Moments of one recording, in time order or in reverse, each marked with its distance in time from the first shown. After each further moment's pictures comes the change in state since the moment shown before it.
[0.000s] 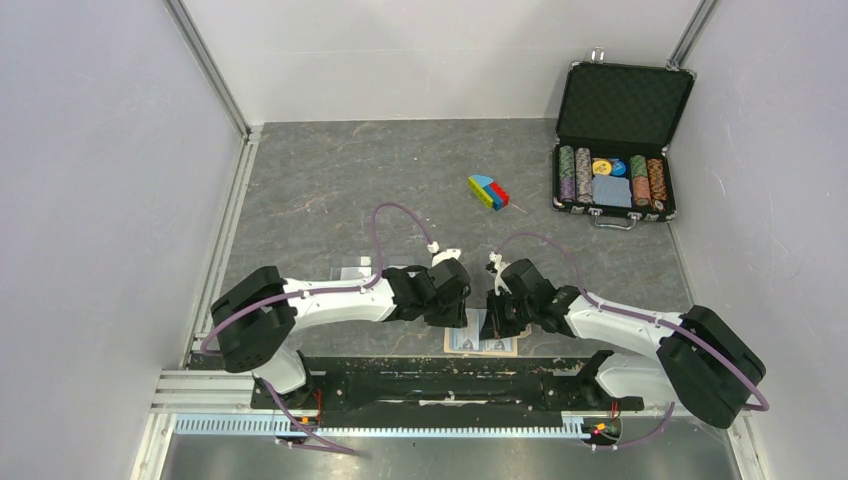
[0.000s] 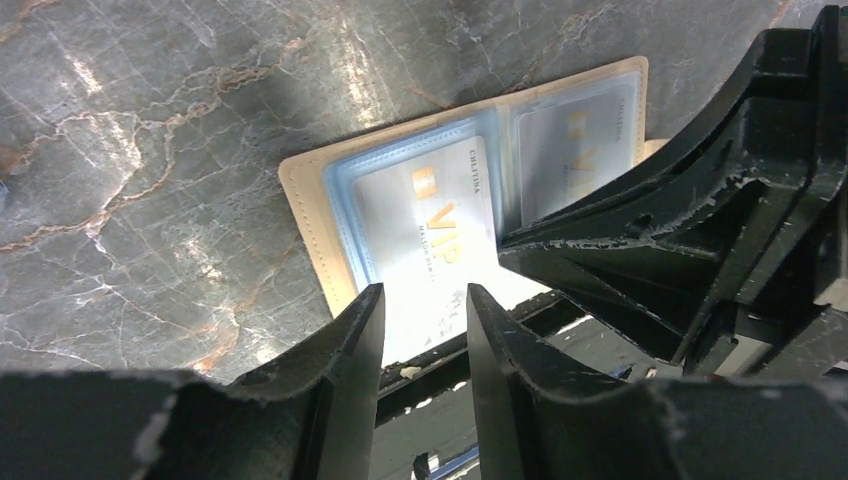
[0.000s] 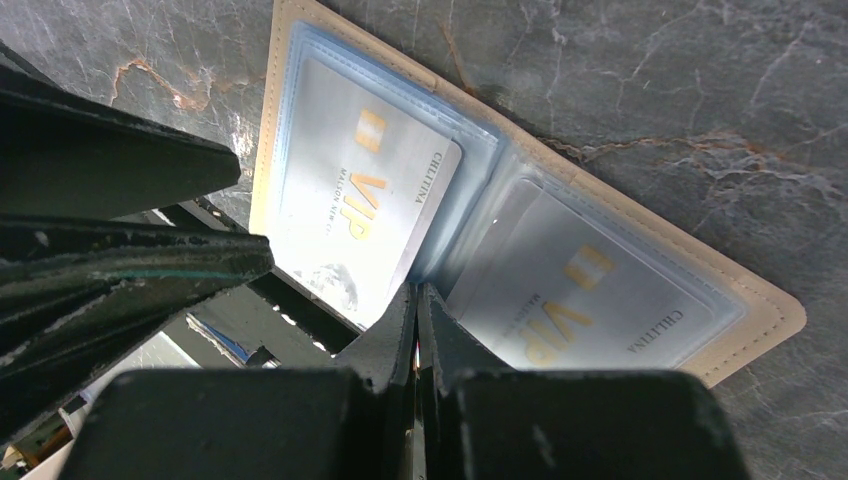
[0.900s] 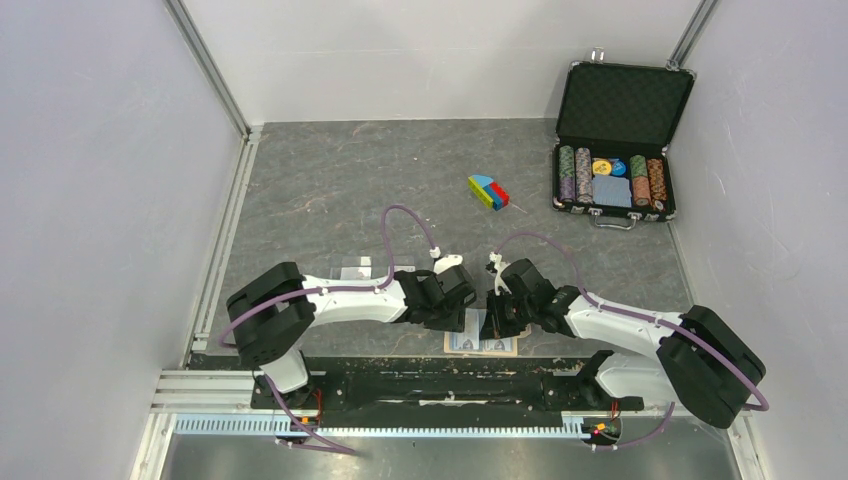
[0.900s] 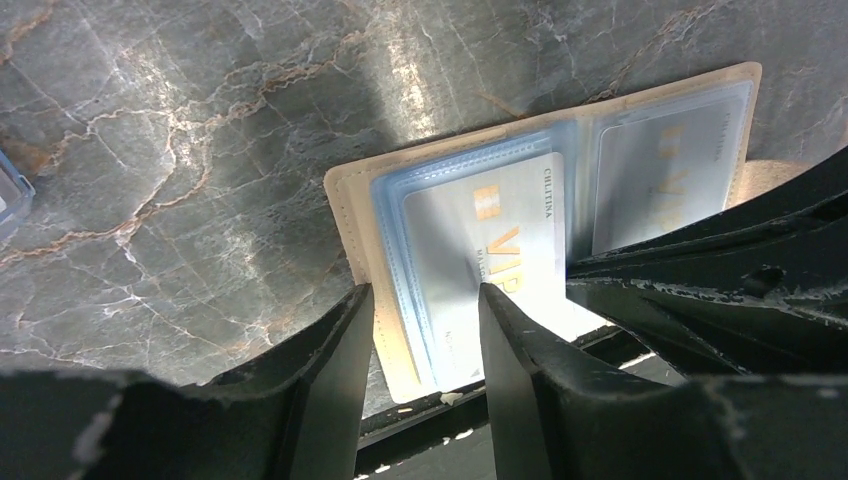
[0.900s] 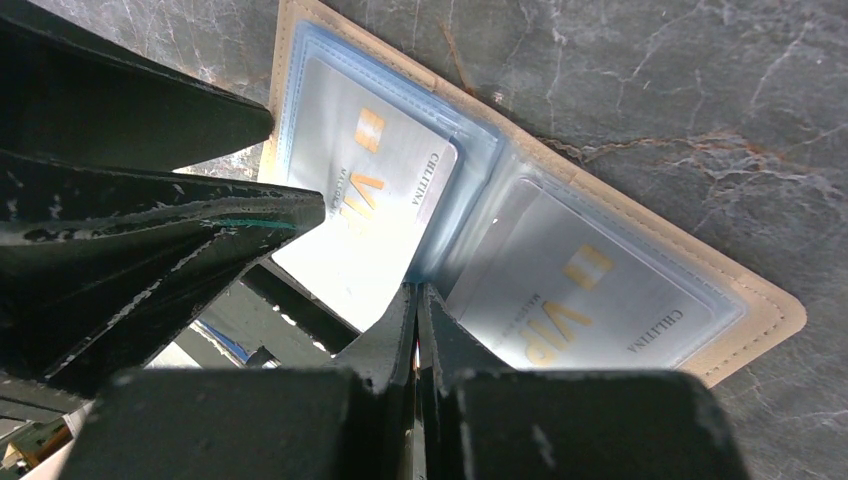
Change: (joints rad) left arm -0.021 0.081 0.019 -0.031 -0.061 0.000; right arm 0.000 0.000 0.000 0.000 0.000 0.000
